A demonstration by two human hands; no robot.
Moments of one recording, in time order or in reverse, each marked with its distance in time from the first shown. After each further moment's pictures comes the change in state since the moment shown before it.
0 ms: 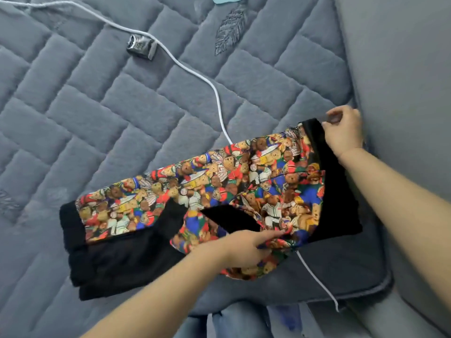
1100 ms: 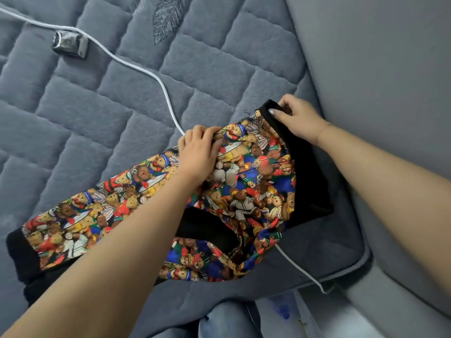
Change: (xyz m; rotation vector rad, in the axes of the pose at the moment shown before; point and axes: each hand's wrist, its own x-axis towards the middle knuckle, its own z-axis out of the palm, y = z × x) left_hand 0.108 -0.023 -0.107 0.392 1.047 0.001; right_hand 0.014 0.039 -0.002 0.045 -0.385 -0.240
